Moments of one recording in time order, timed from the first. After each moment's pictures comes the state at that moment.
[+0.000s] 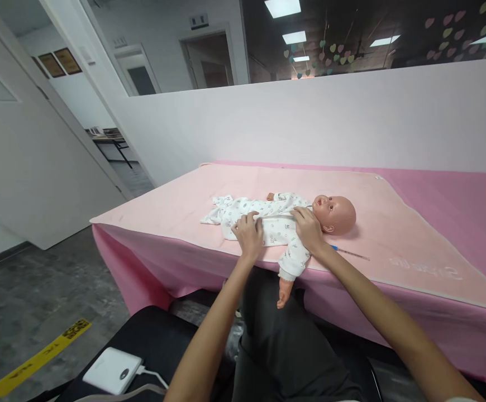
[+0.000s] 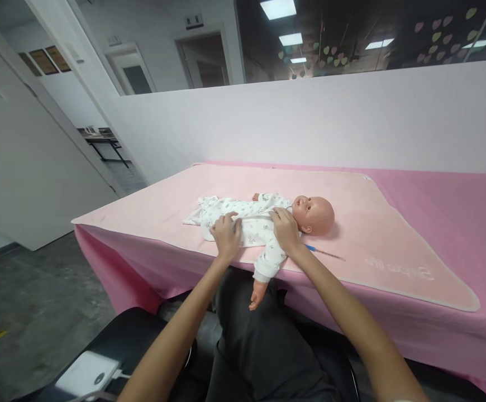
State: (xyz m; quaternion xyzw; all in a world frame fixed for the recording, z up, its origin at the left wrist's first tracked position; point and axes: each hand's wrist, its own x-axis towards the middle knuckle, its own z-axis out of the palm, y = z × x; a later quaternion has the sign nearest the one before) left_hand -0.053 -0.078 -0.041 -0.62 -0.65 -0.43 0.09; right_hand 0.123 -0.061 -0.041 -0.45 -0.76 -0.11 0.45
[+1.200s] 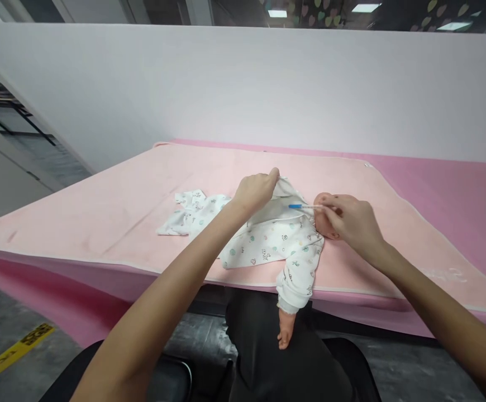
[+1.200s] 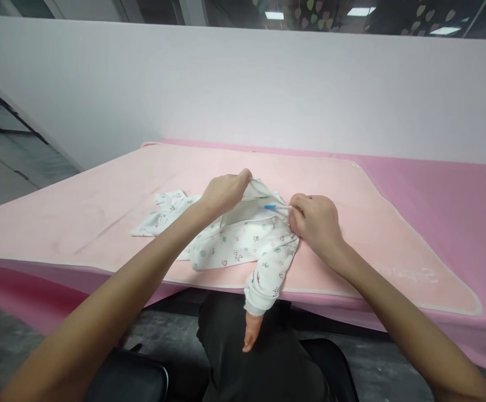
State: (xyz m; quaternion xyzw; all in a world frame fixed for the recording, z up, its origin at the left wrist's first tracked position) left_hand -0.029 0.017 0.059 -0.84 -0.49 -0.24 -0.03; right_hand 0.175 -0.091 0.040 -0.58 -0.73 -0.09 0.35
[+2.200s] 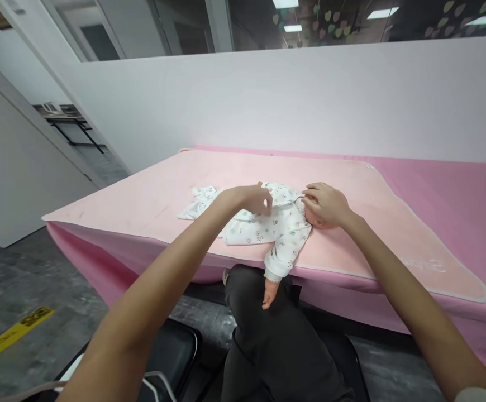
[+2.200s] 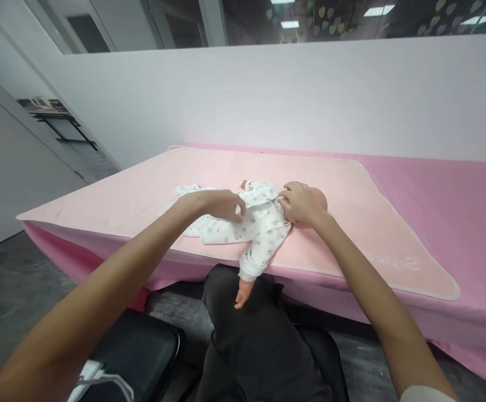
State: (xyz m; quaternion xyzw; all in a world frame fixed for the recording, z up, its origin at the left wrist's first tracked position) left_hand -0.023 -0.051 0.101 -0.86 -0.48 0.18 -0.07; right_hand 0.190 -0.057 0.036 -0.51 -0.83 -0.08 0.21
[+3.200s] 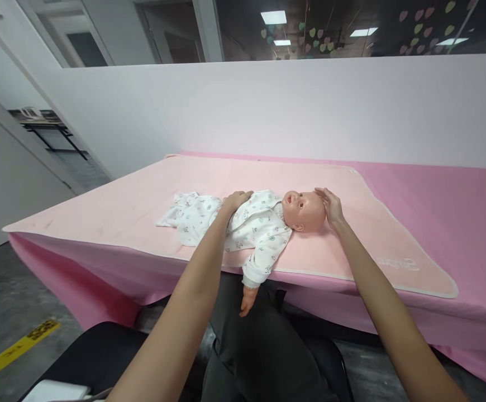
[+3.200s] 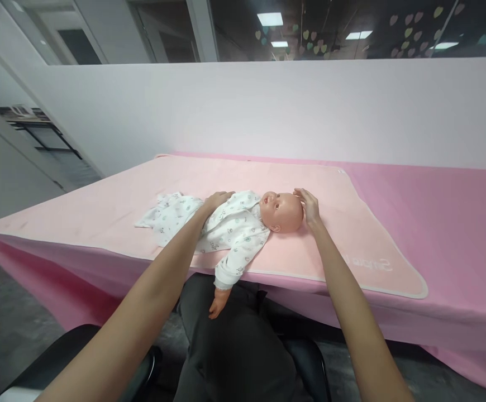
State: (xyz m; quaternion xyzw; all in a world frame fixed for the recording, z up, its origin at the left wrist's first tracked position) left_hand -0.031 0.070 -0.005 -0.72 -0.67 -0.11 -0.15; right_hand 0.260 -0.017 -0.027 -0.45 -0.44 0.38 0.68
